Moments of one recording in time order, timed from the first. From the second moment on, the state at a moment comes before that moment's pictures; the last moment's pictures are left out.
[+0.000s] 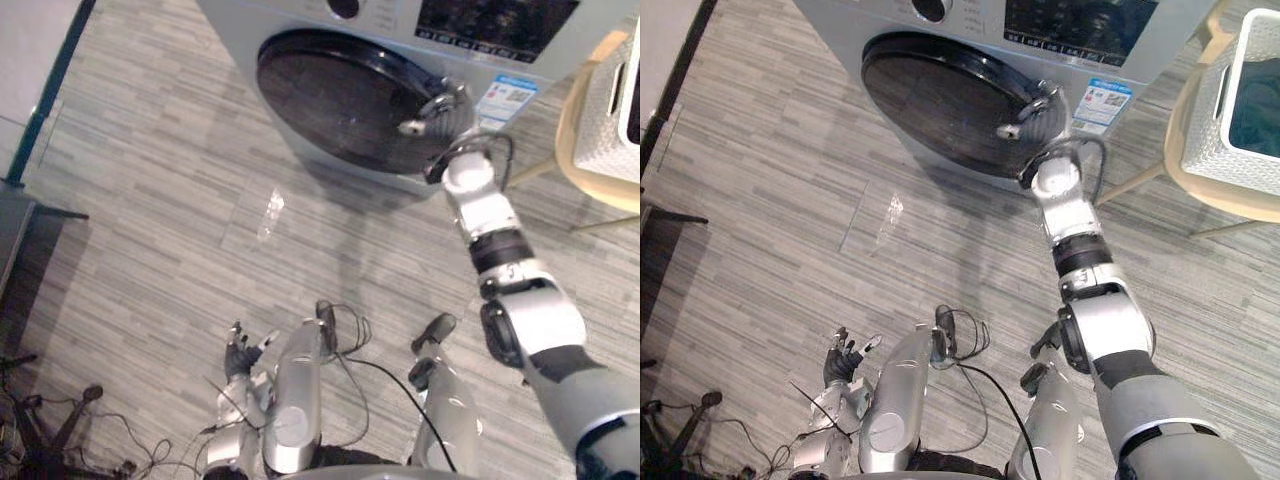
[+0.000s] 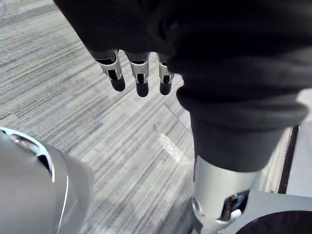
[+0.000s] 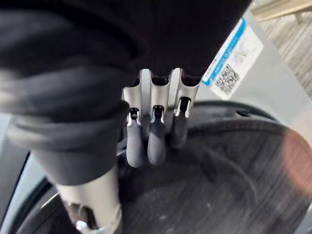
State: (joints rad) left arm 0.10 -0.03 0.05 0.45 -0.31 -0.14 0.27; right arm -1.13 -0.29 0.05 0.81 -0.21 0.08 -0.30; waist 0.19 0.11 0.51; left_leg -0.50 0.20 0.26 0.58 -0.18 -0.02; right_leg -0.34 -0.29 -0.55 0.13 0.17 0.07
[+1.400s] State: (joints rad) left arm 0.02 0.07 0.00 0.51 -0.38 -0.14 0.14; right arm -1.30 -0.62 0.68 0.73 0.26 0.09 0.22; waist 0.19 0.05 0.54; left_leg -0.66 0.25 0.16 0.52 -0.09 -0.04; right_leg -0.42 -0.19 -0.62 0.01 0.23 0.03
